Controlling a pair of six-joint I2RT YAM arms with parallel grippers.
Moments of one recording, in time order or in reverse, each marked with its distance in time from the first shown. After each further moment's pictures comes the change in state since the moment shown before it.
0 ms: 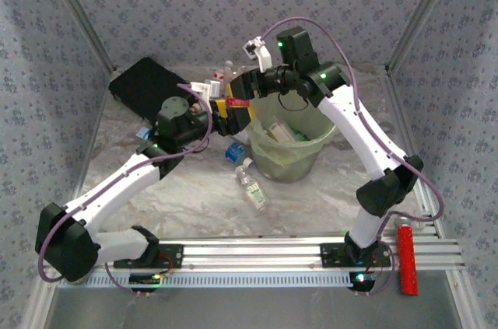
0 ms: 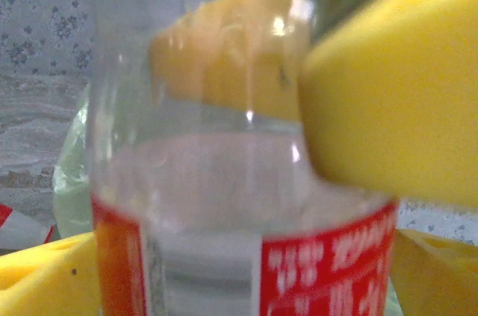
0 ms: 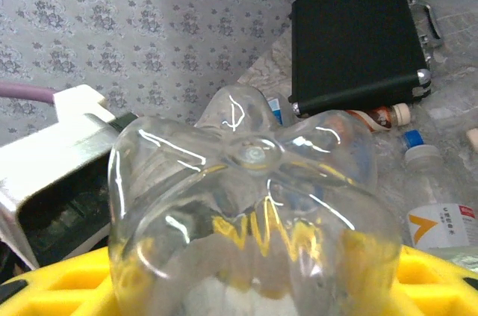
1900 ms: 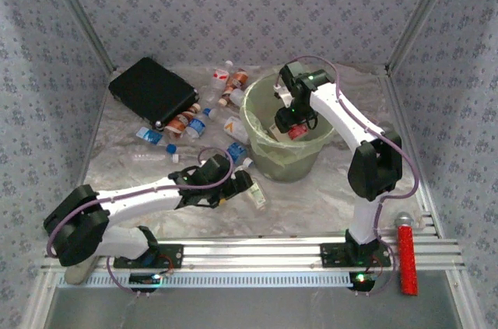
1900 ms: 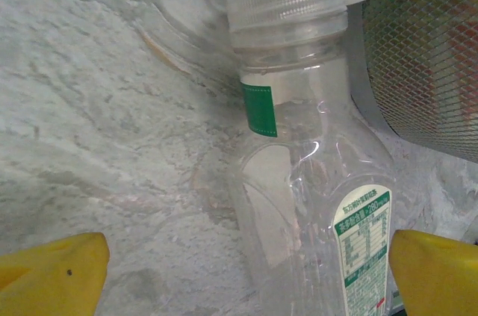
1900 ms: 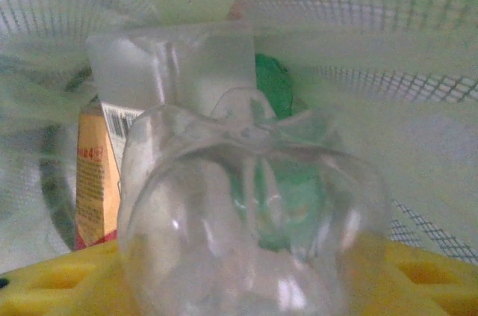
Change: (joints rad) left arm -0.317 0.101 -0.323 -0.424 -0.330 -0.678; right arm -0.125 0.144 -0.239 -0.362 0.654 -0.305
